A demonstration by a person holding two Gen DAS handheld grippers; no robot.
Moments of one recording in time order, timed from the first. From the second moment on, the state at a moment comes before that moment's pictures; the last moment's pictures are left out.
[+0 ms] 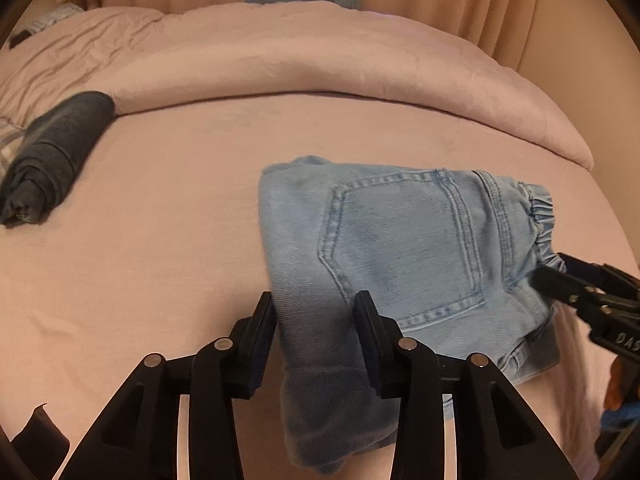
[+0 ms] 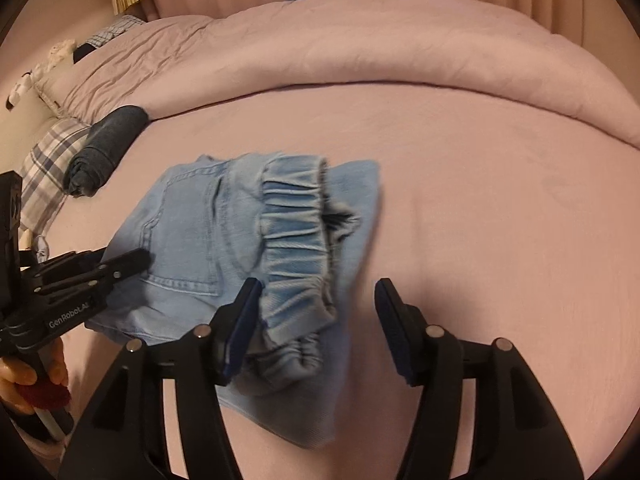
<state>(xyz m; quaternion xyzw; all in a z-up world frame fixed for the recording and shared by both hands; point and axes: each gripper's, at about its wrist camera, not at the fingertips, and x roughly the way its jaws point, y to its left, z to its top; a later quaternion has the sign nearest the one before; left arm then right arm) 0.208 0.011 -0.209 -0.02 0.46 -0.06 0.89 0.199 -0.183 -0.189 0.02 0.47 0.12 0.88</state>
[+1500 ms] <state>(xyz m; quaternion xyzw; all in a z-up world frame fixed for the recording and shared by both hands) 0.163 -0.025 -0.213 0.03 0.46 -0.09 0.88 0.185 -0.161 -0.182 -0.01 0.47 0.15 0.87</state>
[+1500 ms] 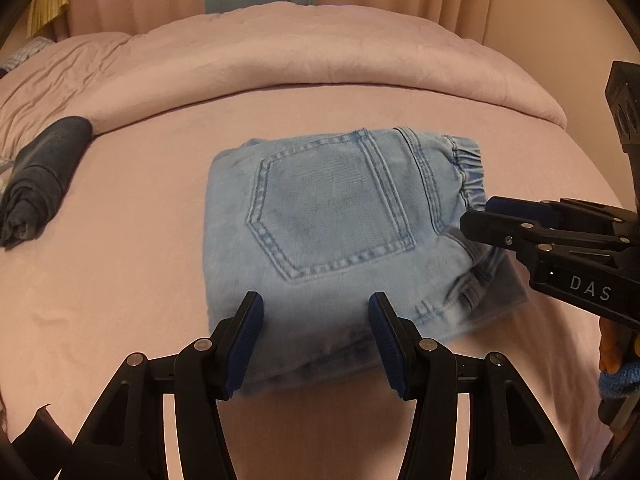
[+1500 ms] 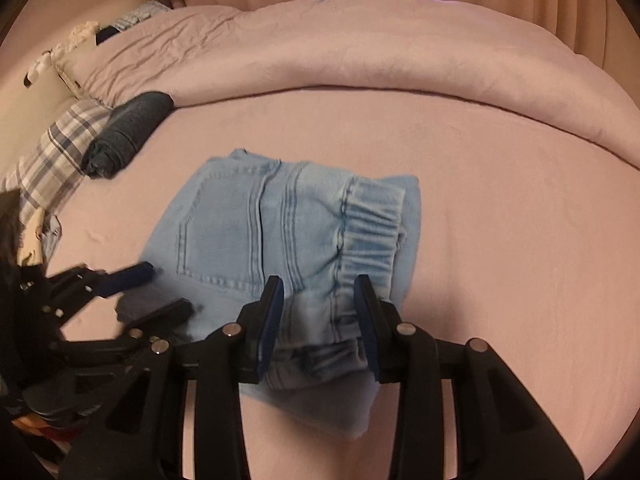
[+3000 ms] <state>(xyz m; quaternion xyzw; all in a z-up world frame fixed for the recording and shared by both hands) 0.051 -0.021 -0.077 0.02 0.39 -0.01 0.92 0.037 -0.158 -0.054 -0.03 0.40 0.15 0.90</state>
